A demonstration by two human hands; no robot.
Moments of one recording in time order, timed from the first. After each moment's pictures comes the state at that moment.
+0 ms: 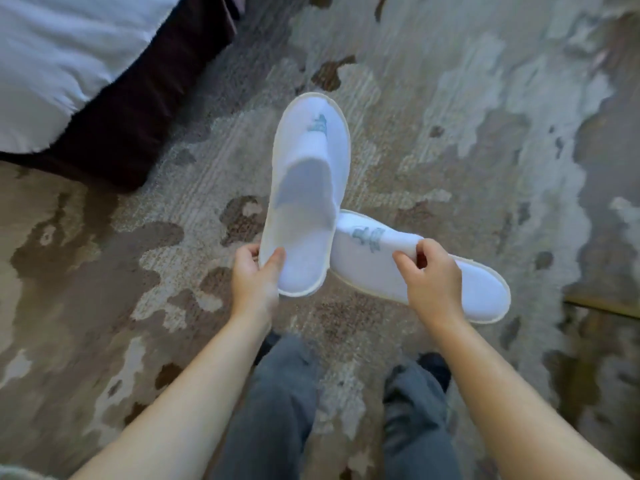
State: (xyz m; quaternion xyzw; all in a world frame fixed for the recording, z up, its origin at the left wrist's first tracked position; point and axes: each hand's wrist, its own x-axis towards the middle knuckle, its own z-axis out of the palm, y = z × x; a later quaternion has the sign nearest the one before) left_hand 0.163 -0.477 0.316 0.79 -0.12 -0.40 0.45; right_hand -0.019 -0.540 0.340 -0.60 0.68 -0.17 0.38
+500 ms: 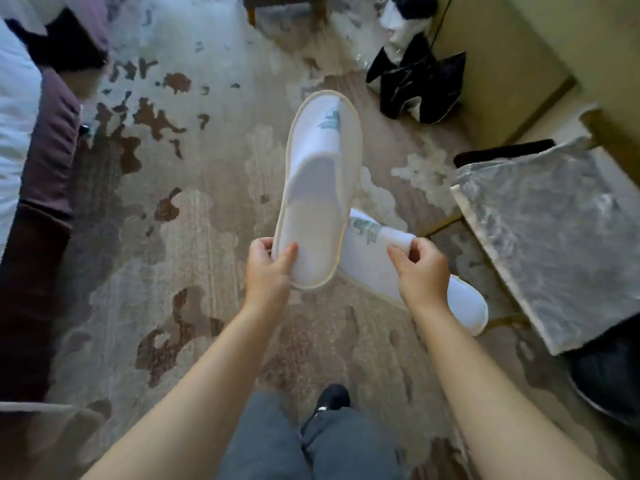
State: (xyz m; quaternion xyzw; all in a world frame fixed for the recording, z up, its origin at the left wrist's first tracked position) left_hand -0.067 -0.508 0.552 0.60 -0.42 -0.56 0.39; right_hand -0.232 -0.451 0.561 -0.33 0.81 -0.43 0.24
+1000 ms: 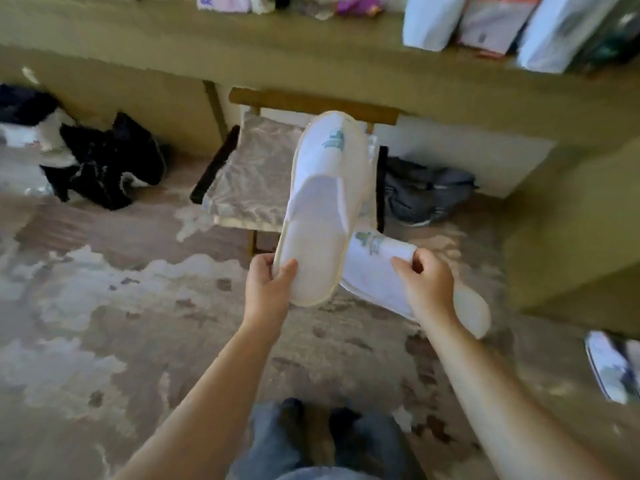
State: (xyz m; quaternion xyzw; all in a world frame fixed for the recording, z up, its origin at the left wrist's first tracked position) left_hand -0.301 -0.443 0.581 0.27 -0.70 -0.66 0.07; right_hand -0.334 -0.258 0.592 0.11 0.86 -0.49 -0.07
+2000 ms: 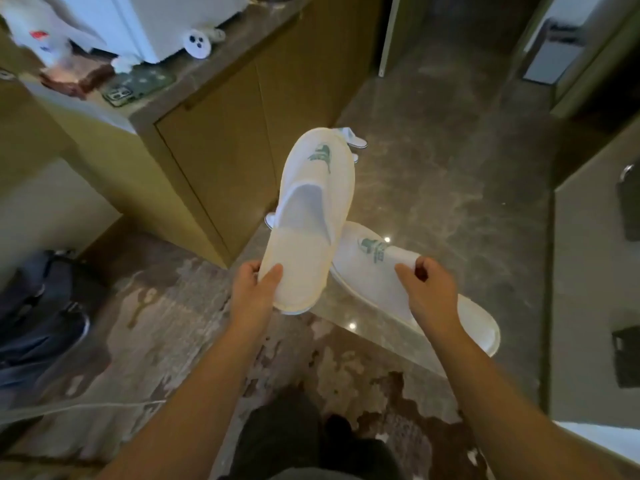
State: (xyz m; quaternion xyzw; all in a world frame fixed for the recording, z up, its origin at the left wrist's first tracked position) left_hand -0.195 0.145 0.575 -0.24 -0.75 -0.50 -0.36; right_hand 0.004 0.214 0.586 0.64 0.58 -0.37 -0.34
